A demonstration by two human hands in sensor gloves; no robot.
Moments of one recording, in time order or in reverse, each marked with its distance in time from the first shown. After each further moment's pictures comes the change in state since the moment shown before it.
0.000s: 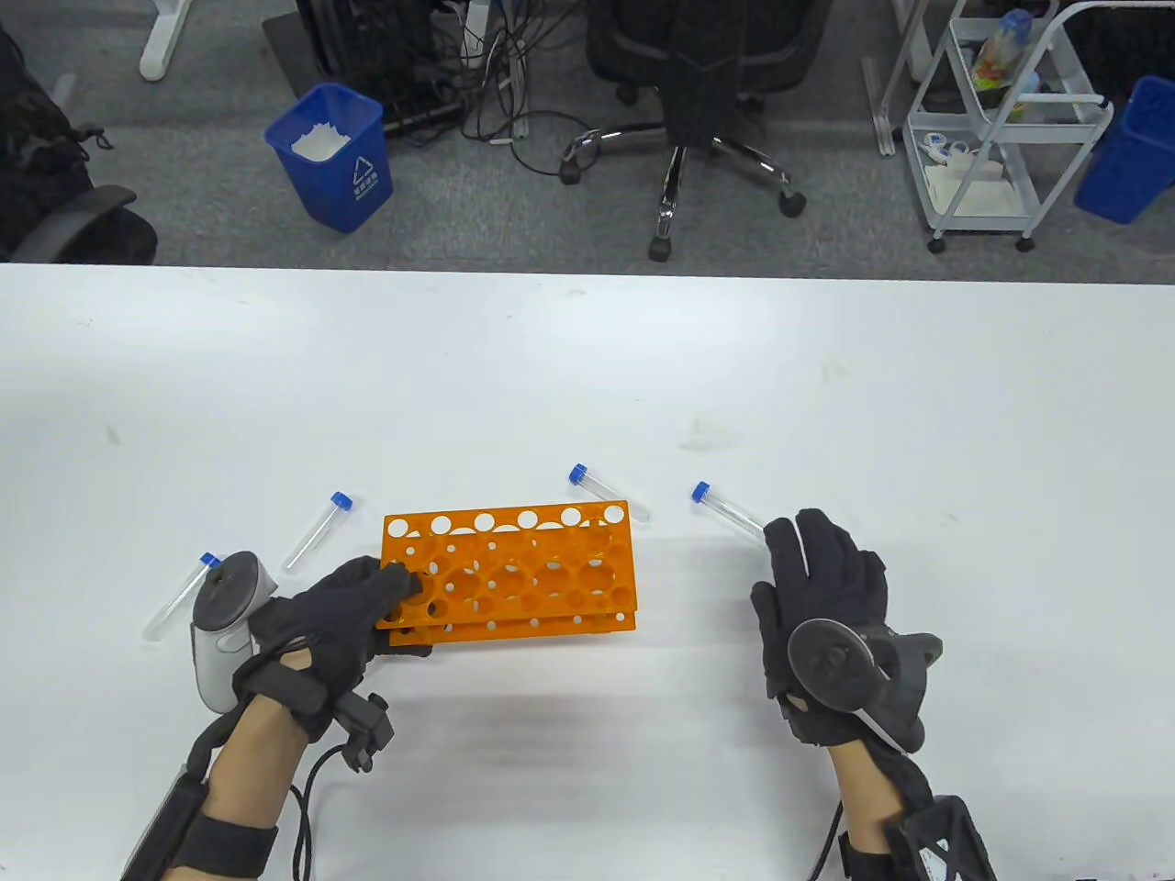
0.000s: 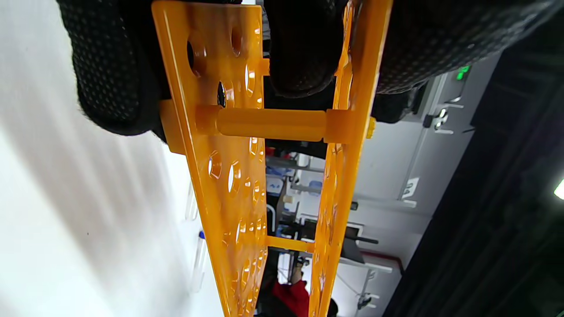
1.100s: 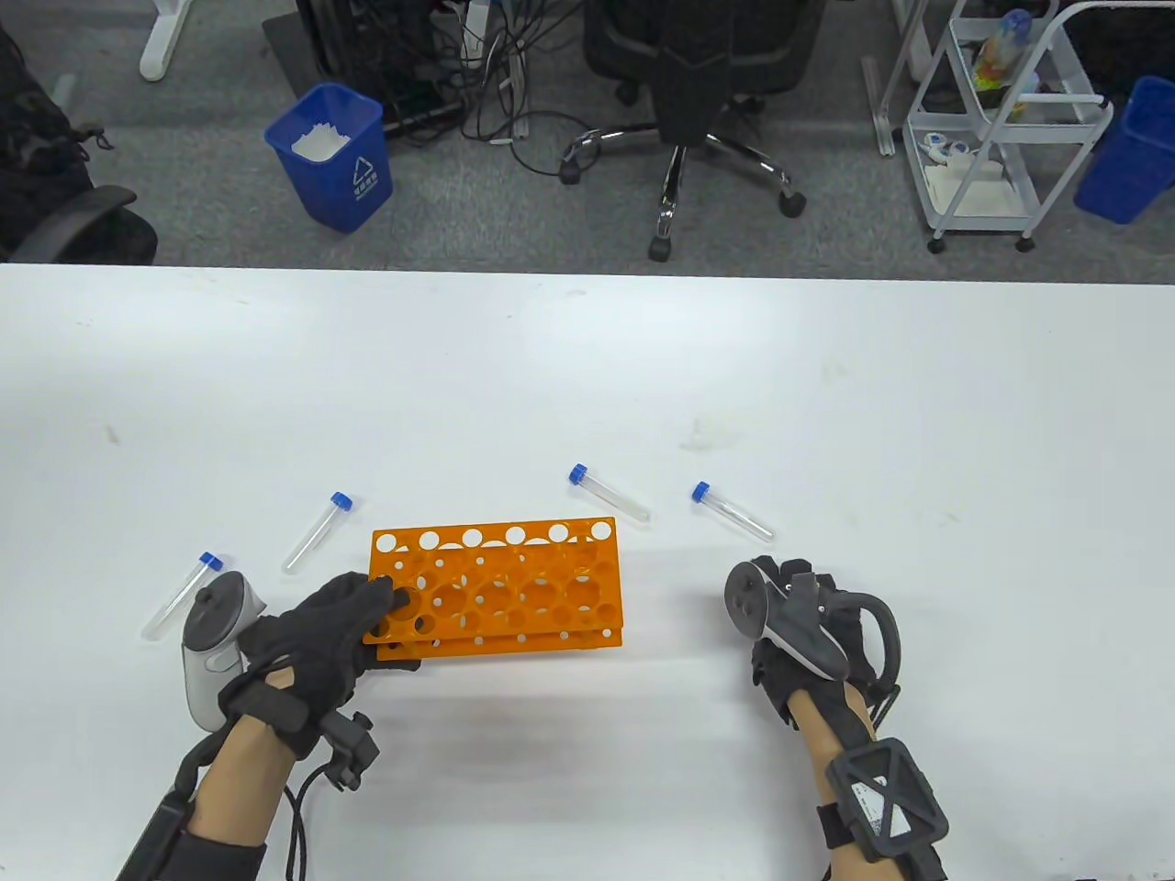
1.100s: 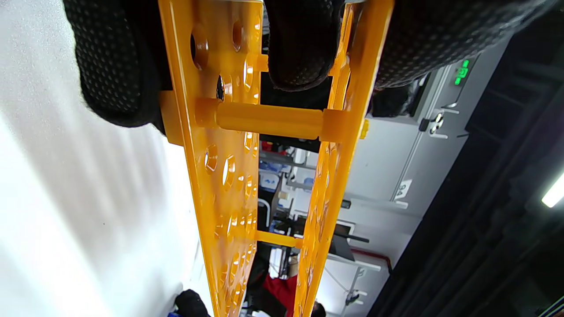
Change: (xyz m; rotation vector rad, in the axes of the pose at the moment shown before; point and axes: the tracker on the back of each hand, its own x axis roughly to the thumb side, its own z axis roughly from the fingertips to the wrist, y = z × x) left_hand -0.014 0.004 0.007 -0.023 0.006 0.042; right_hand 0.000 0.091 -0.016 0.490 0.093 0.422
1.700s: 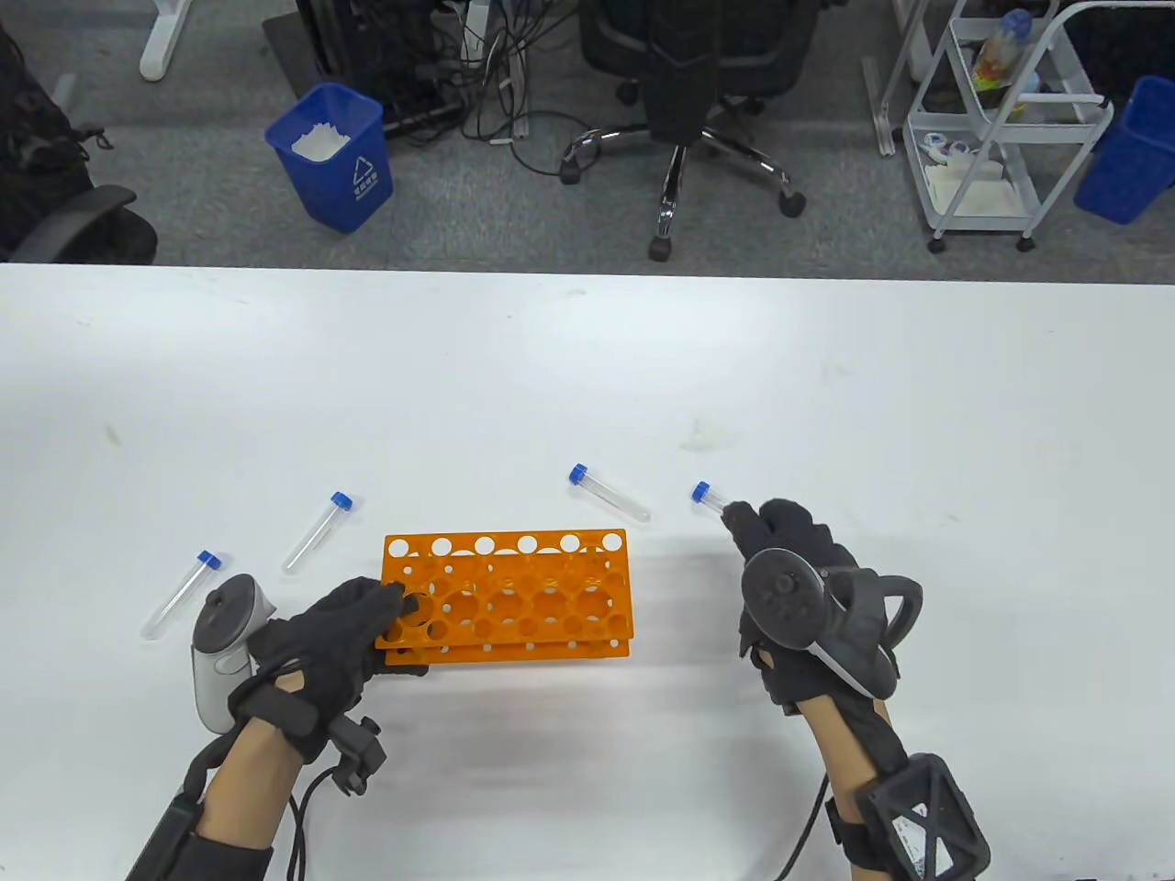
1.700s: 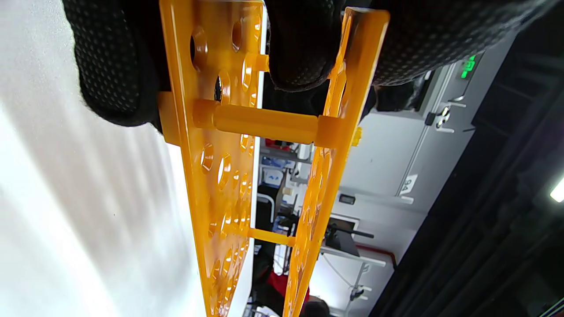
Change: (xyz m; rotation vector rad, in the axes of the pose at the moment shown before) left_hand -0.005 -0.007 -0.001 -0.014 0.011 -0.010; right_hand 0.011 -0.171 0.054 -0.456 -0.136 -0.306
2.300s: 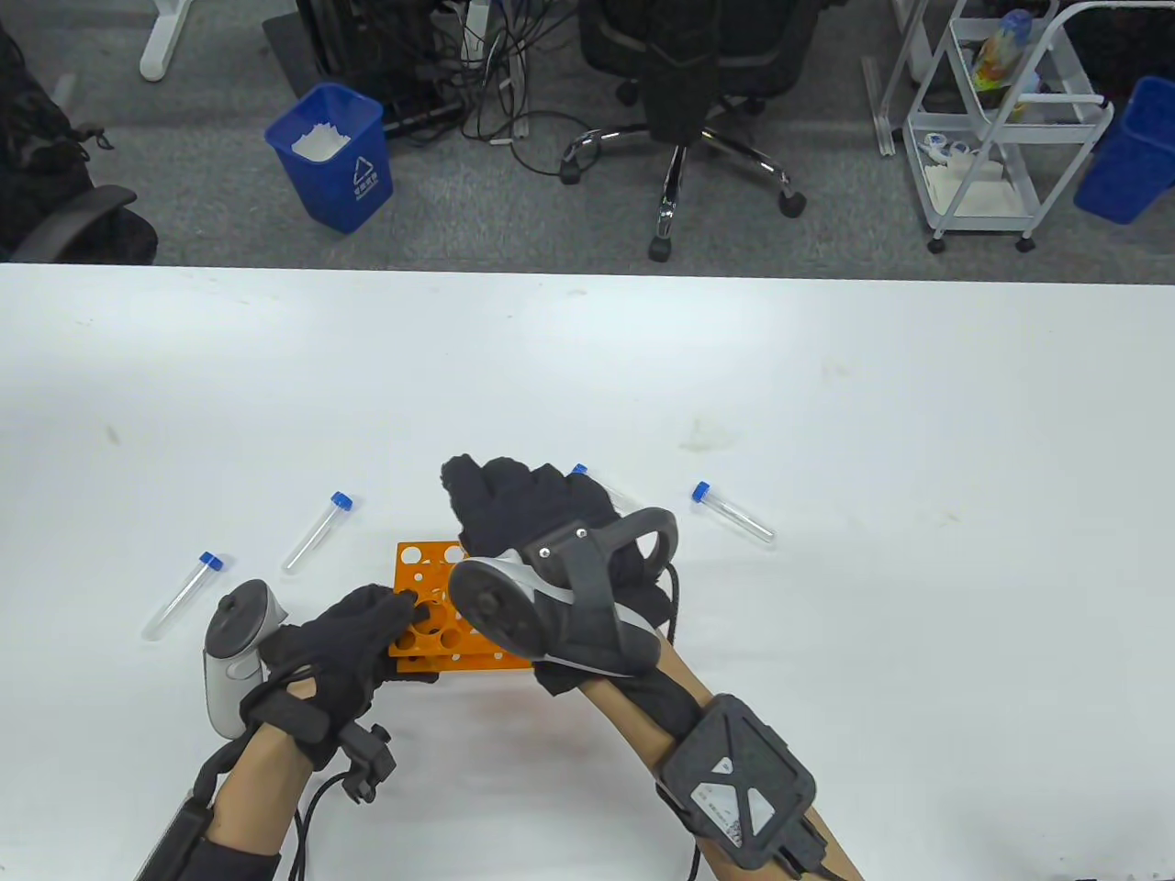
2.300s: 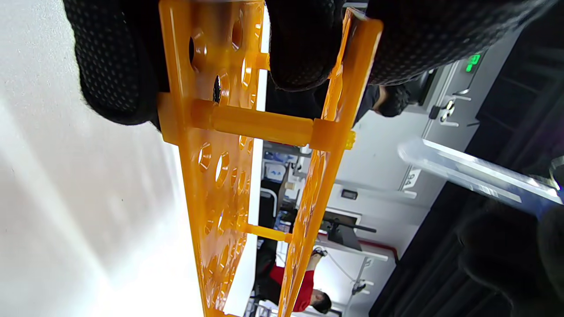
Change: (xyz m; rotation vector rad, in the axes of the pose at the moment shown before) left_hand -0.005 -0.008 -0.001 -0.017 0.003 -0.004; right_hand 0.194 -0.023 -0.034 -0.058 -0.383 -0.055
